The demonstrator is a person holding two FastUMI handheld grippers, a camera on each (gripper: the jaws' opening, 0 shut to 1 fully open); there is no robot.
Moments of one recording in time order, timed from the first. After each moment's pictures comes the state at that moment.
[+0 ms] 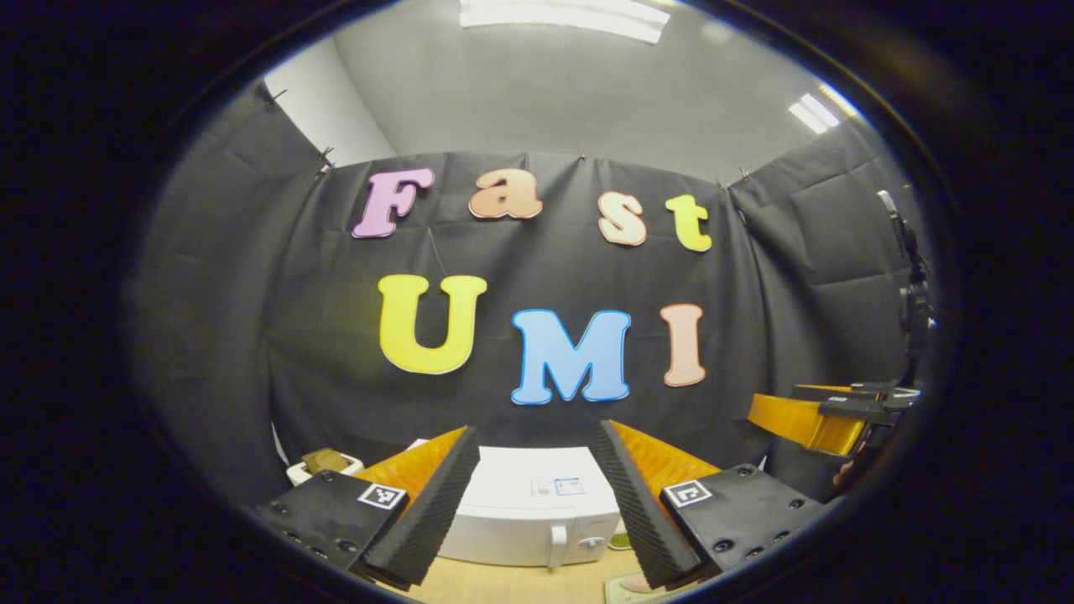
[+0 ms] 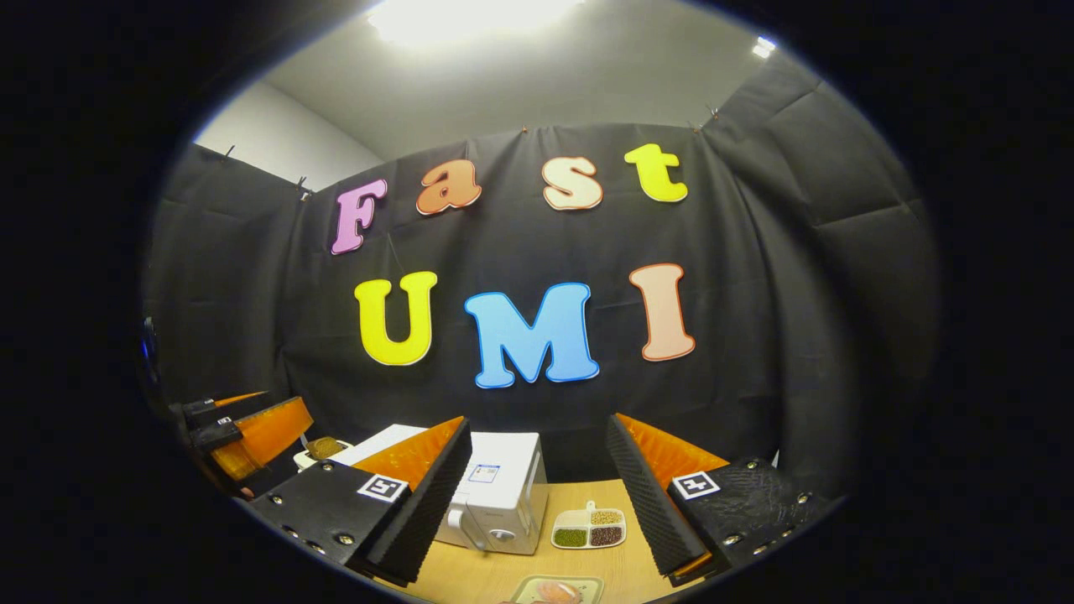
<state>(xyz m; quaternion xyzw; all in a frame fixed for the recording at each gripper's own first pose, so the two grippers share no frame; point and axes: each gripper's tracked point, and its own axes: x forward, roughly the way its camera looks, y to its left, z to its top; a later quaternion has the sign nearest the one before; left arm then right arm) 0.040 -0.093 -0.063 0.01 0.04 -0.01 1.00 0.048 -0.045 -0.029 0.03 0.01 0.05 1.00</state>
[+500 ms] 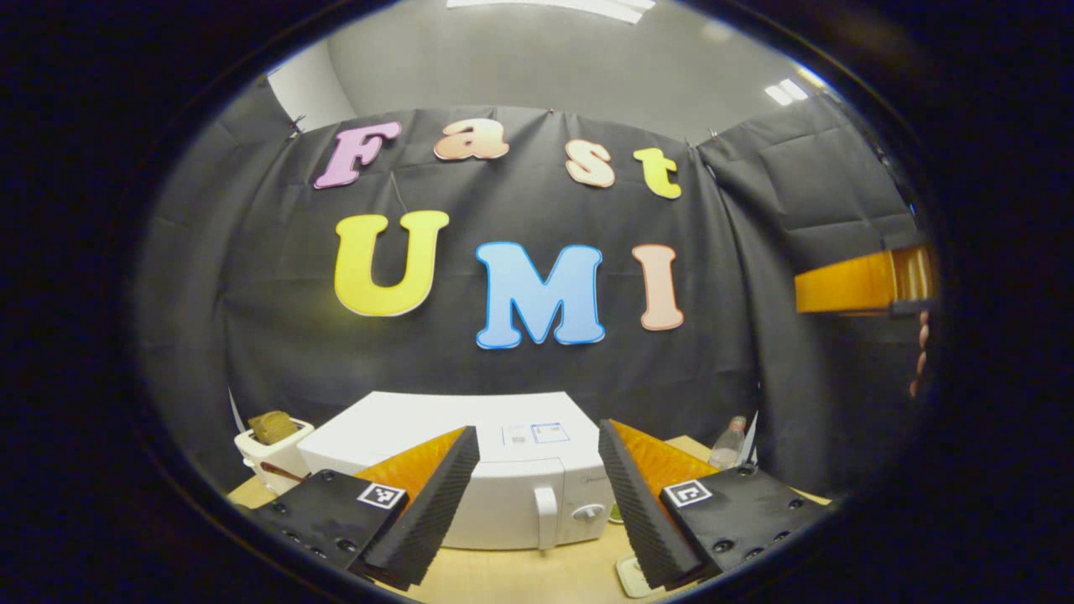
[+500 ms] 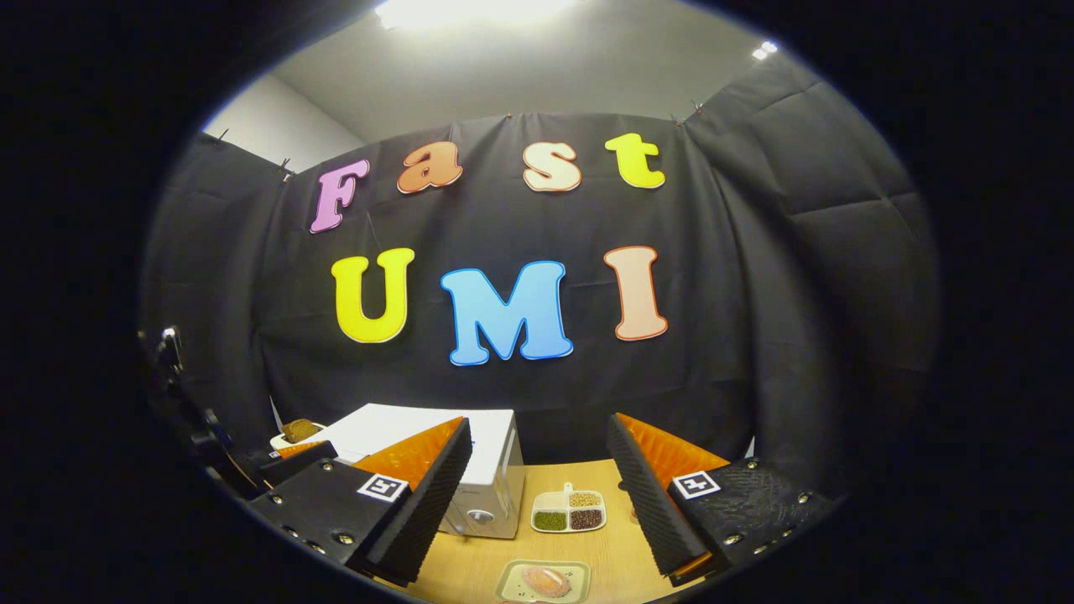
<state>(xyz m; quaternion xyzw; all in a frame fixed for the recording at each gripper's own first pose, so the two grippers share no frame) 0.072 -0.108 -0.245 0.03 0.11 -0.07 0.99 0.030 -0.057 -0.063 0.01 0.04 0.00 1.00</state>
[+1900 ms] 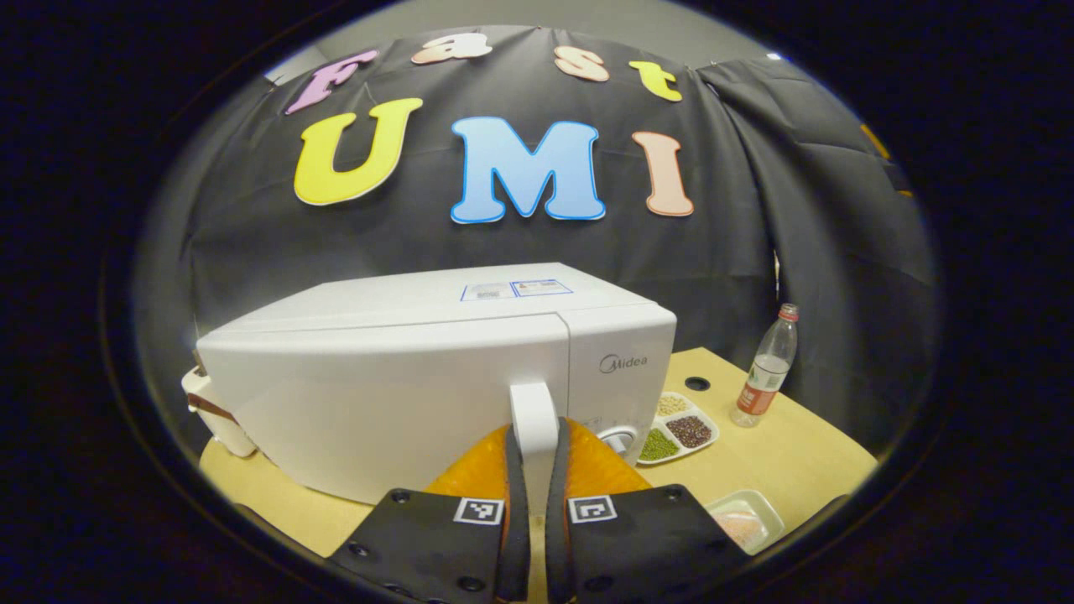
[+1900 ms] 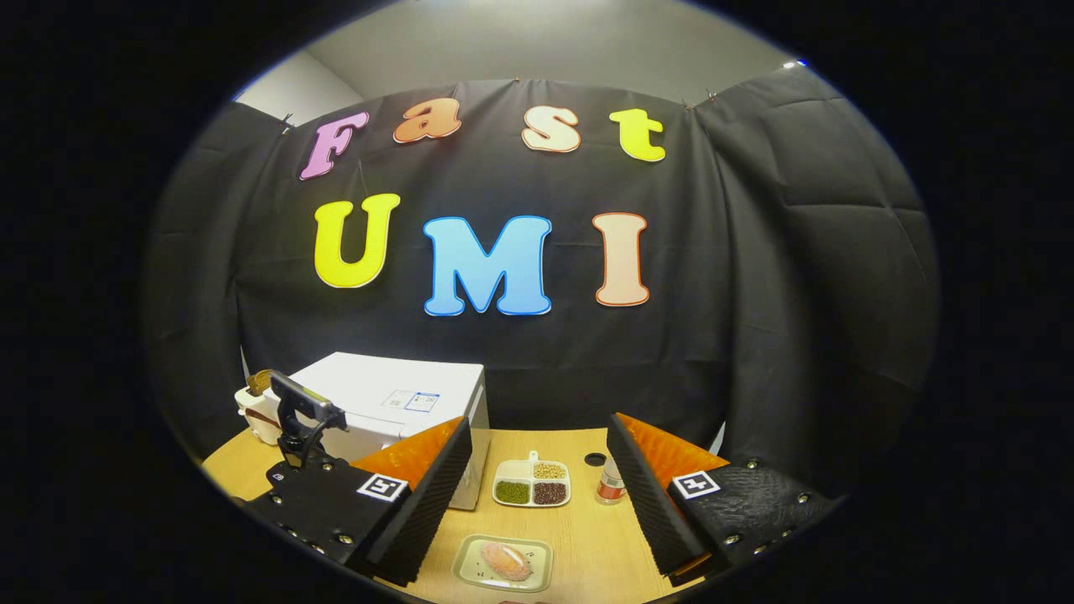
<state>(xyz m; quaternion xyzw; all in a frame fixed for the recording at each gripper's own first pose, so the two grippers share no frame) 0.124 -0.118 -0.412 0.04 0.24 -0.09 0.97 0.038 -0.068 -0.108 -0.03 0.09 -0.02 0.99</state>
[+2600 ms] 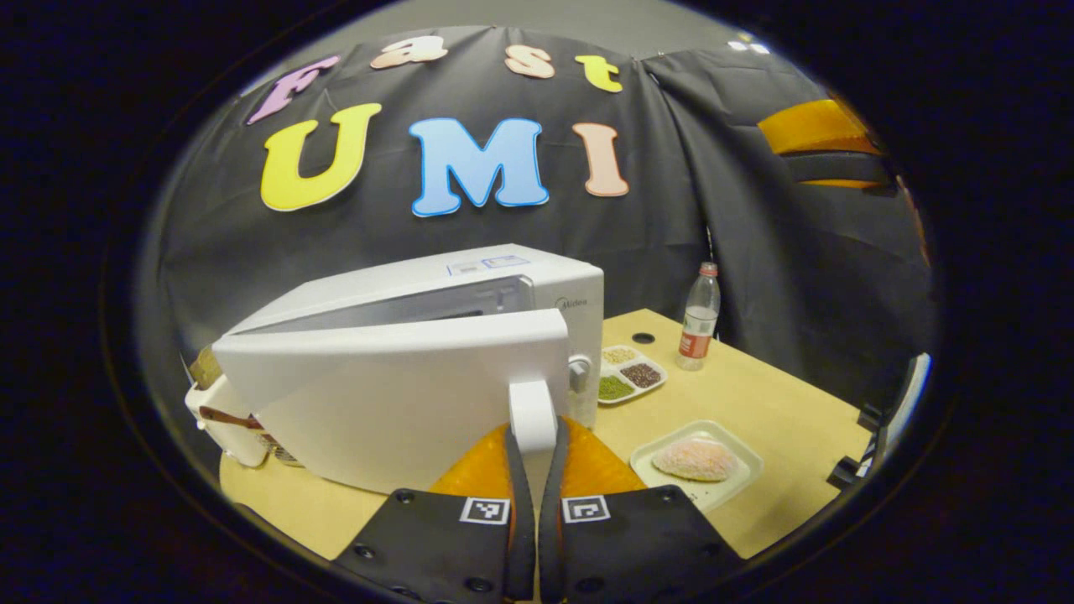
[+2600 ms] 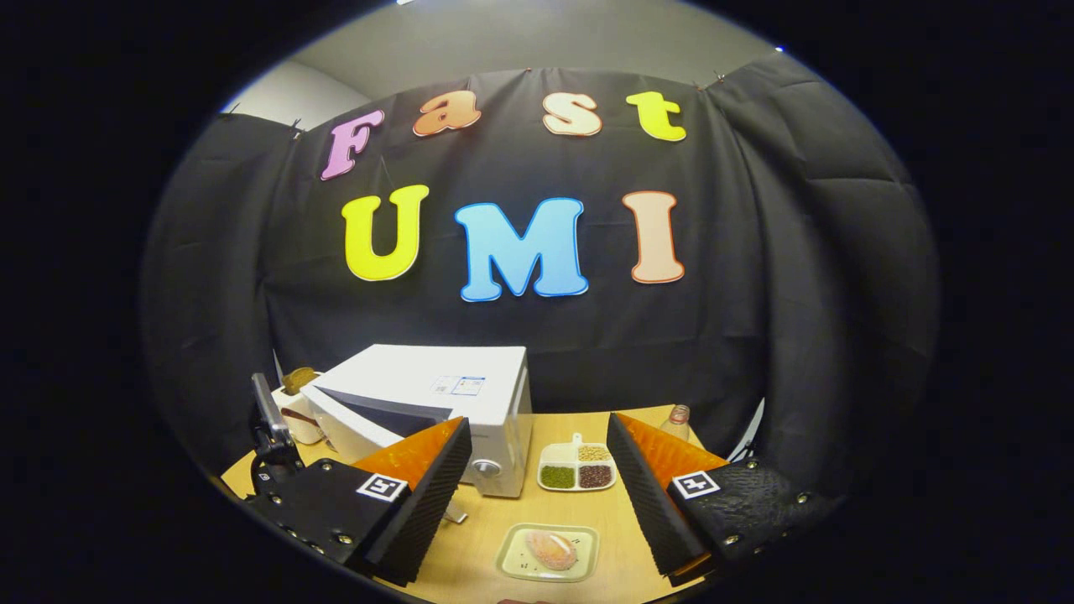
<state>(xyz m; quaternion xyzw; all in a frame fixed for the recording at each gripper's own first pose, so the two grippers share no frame) 0.016 -0.092 -0.392 0.09 0.27 -0.20 0.94 0.028 -0.018 -0.136 0.01 0.12 0.05 0.99</state>
